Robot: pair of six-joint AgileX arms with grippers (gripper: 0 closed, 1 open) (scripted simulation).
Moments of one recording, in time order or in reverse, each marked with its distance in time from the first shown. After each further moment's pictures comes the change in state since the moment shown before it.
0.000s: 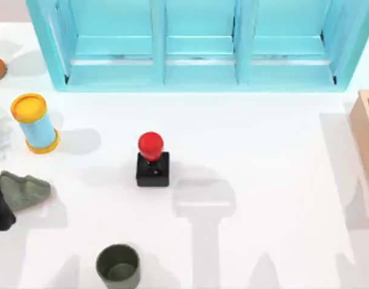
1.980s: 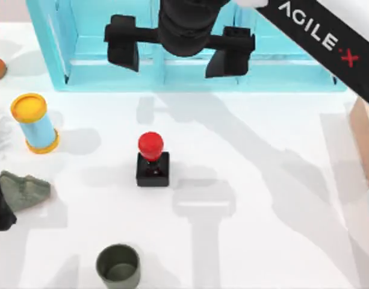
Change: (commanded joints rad) left arm 0.000 0.000 0.000 0.000 0.000 0.000; right arm 0.767 2.345 2.562 -1.421 0.155 0.760
